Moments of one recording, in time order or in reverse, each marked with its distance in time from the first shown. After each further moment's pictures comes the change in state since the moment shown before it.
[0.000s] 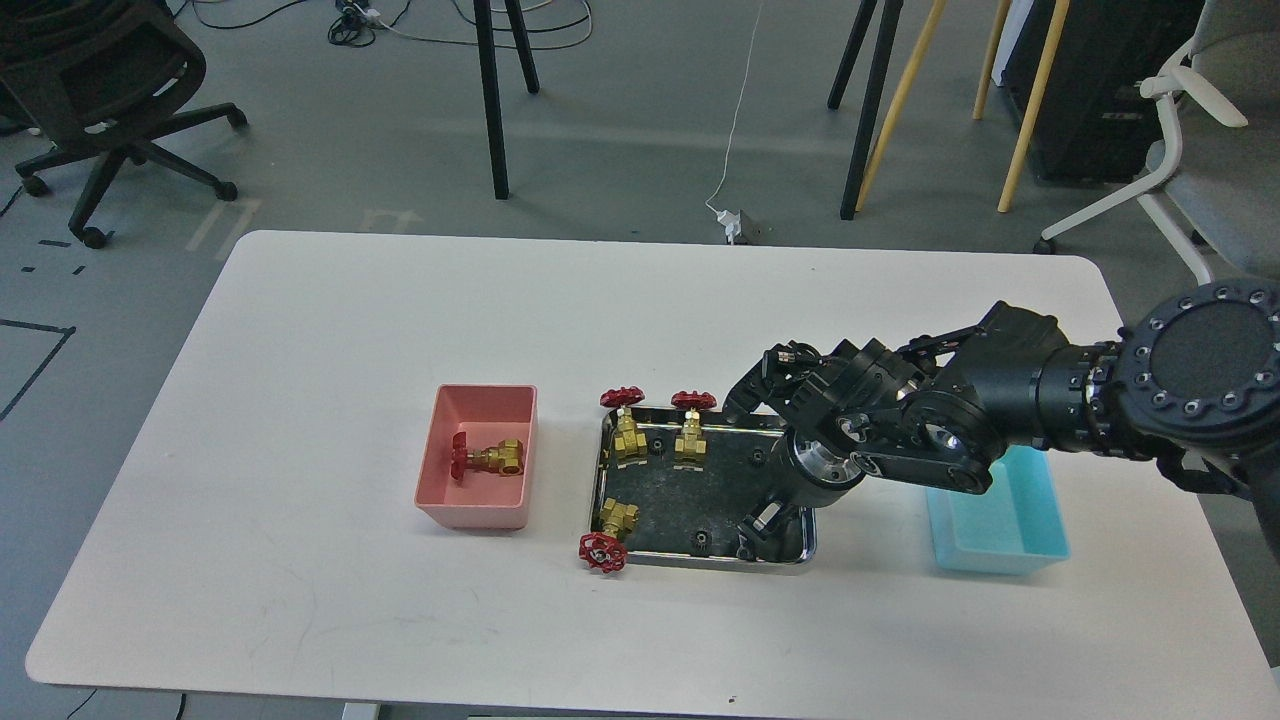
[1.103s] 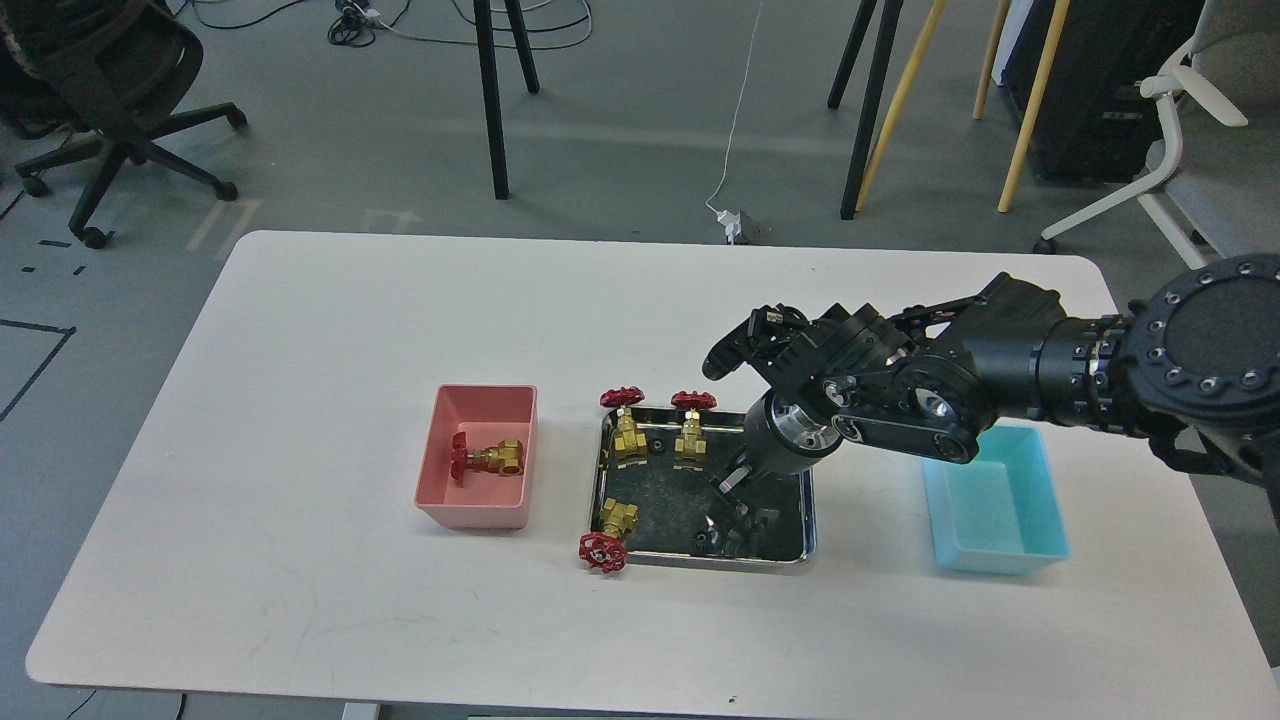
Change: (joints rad) left arm 0.004 0.004 0.000 -0.001 -0.002 -0.001 0.000; right arm 0.071 0.000 0.090 -0.005 0.087 -0.002 0.003
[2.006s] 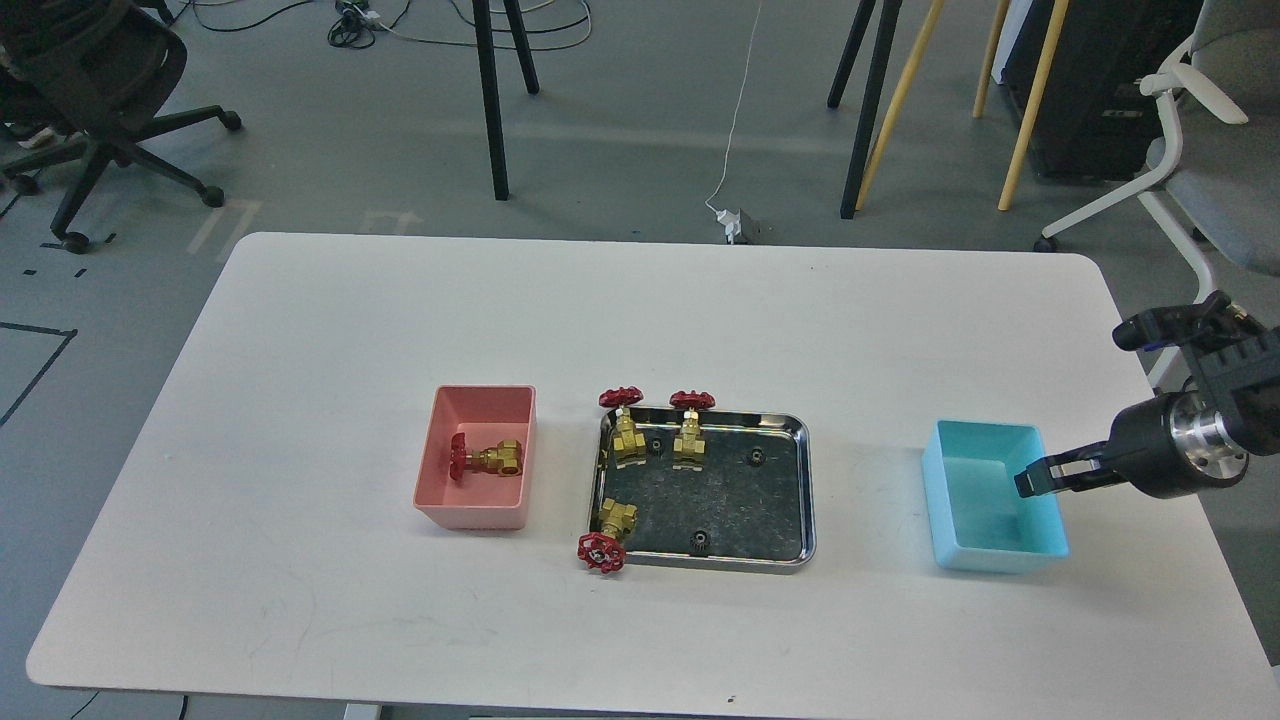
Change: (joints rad) left arm -0.043 -0.184 0.134 -0.003 0.001 0.031 -0.006; right arm -0.088 -0.916 0.111 0.415 -0.112 0.004 0.008
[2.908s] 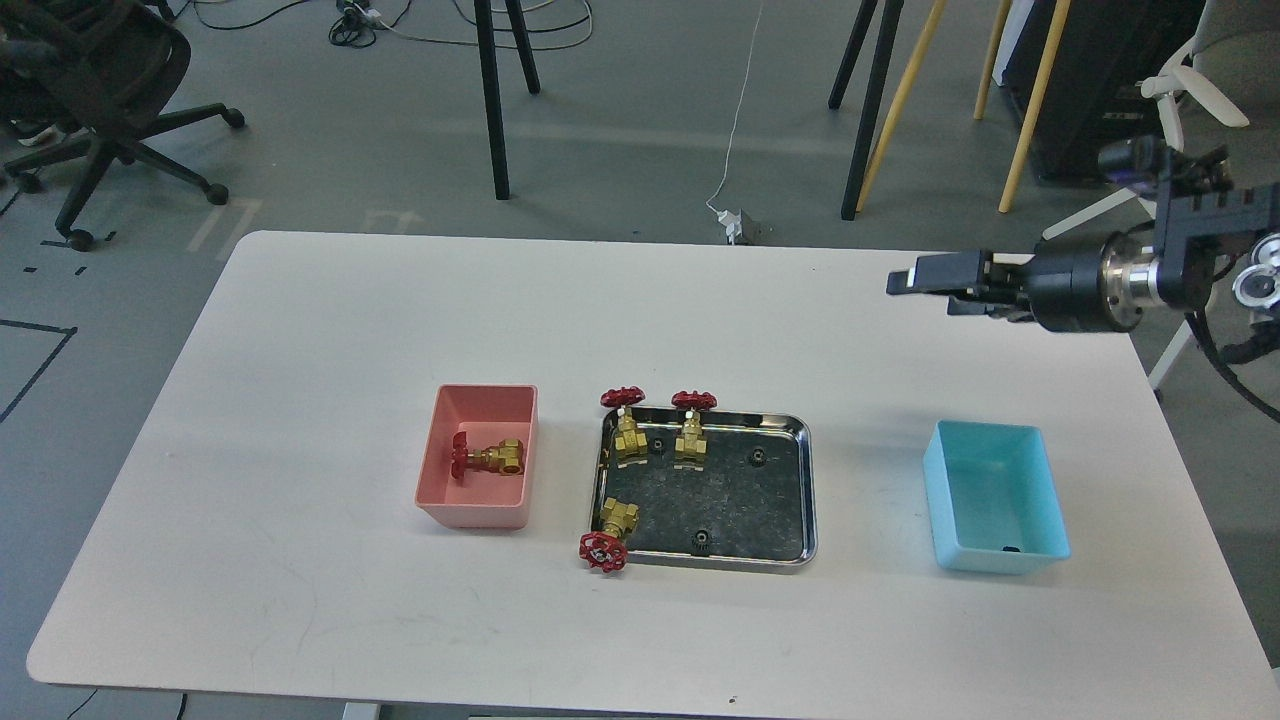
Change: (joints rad) left arm 0.008 -0.044 0.152 -0.006 -0.010 -0.141 0.009; right arm -0.034 0.118 0.512 -0.149 0.390 -0.015 -0.031
